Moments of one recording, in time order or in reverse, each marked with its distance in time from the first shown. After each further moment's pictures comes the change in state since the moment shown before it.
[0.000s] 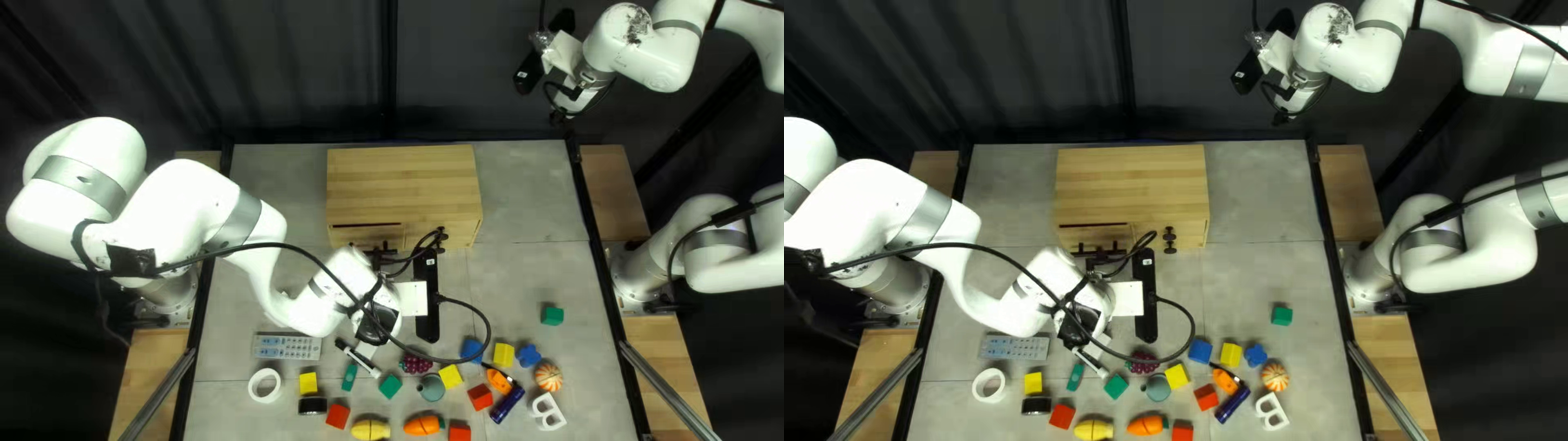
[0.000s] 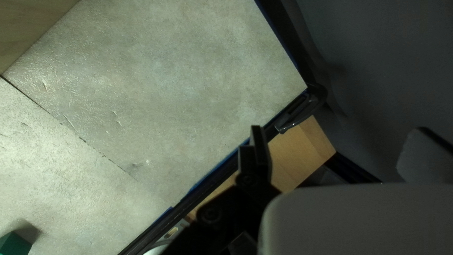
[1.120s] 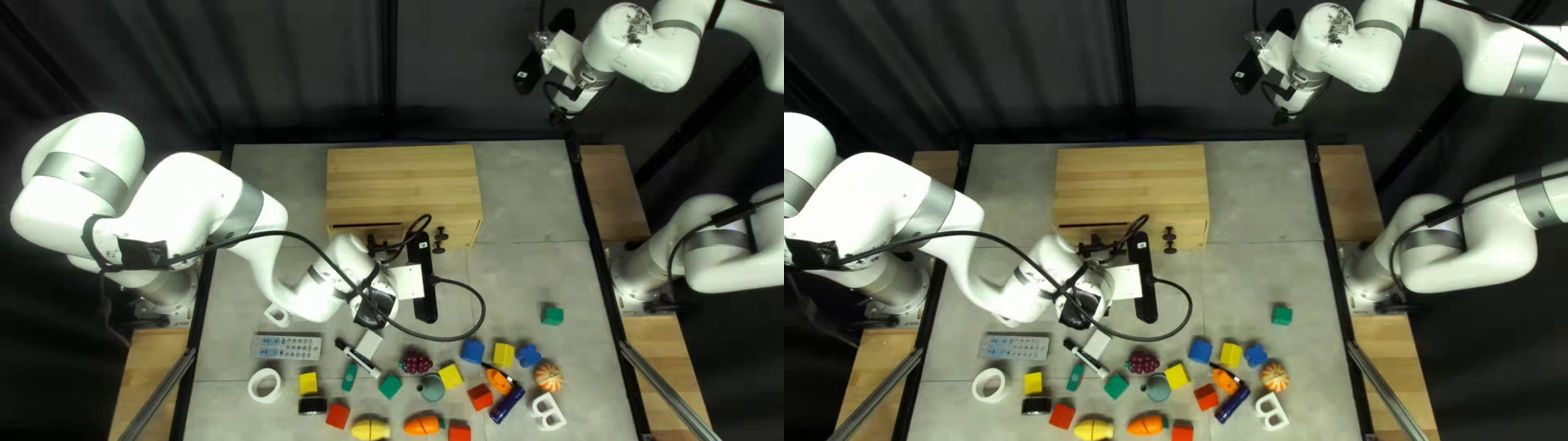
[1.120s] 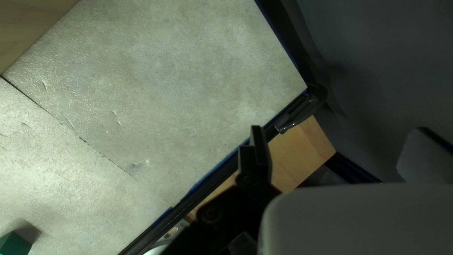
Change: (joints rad) left arm 0.016 0.007 0.026 -0.032 0.026 -0.039 -0.054; right arm 0.000 0.000 0.000 0.000 0.000 0.000 0.000
